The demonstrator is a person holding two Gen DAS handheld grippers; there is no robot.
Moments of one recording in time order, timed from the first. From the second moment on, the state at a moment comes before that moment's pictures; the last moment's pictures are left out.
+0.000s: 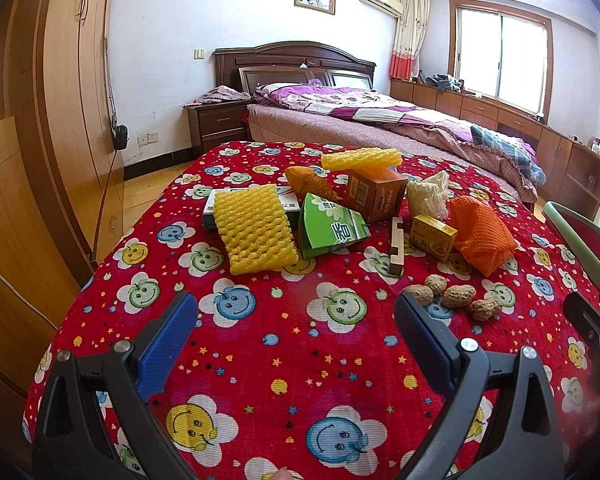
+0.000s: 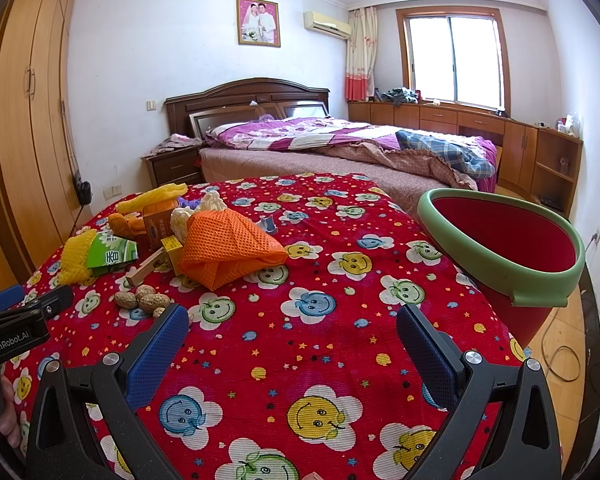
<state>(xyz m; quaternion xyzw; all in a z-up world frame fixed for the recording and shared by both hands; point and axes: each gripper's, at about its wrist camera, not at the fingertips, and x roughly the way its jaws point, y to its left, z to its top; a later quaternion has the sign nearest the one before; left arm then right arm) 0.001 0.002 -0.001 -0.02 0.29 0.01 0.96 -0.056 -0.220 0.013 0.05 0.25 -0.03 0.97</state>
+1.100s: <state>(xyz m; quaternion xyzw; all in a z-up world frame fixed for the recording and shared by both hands) 0.110 0.048 -0.002 -0.08 0.39 0.02 0.92 0.050 -0.208 0.023 0.08 0.38 0.04 0.92</state>
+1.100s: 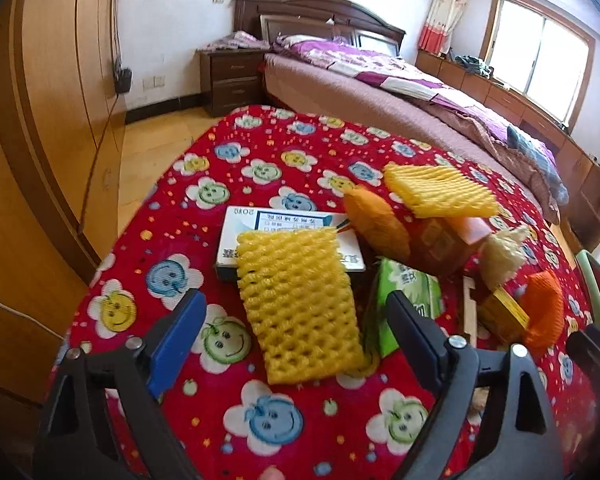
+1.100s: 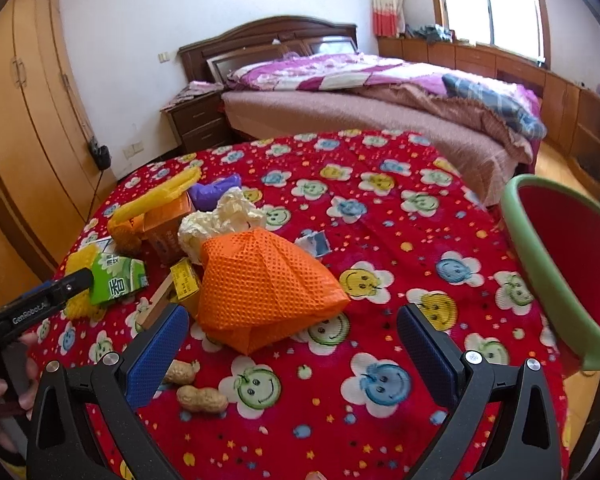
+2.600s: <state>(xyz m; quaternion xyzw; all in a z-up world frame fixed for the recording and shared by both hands) 0.059 0.021 0.041 -0.14 0.35 -0.11 0.92 0.010 -0.208 0.051 0.12 0.32 0.11 0.93</state>
